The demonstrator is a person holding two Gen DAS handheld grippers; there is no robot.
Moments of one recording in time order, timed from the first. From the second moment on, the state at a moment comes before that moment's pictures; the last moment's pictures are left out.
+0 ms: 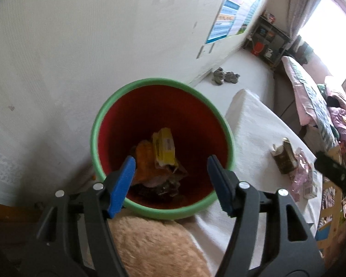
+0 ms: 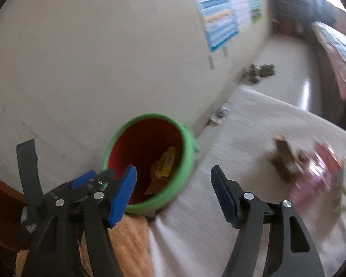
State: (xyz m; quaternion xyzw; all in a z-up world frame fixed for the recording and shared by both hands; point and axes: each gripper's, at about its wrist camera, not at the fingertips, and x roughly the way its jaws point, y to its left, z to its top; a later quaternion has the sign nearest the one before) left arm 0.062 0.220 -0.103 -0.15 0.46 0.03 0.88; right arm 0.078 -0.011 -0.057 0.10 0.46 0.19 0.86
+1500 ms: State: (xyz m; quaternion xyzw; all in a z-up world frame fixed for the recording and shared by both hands) left arm 0.126 -0.084 -0.179 0.02 0.59 -0.20 0.78; right arm -0.031 -0.249 -0.145 0.18 0.50 -0.07 0.84
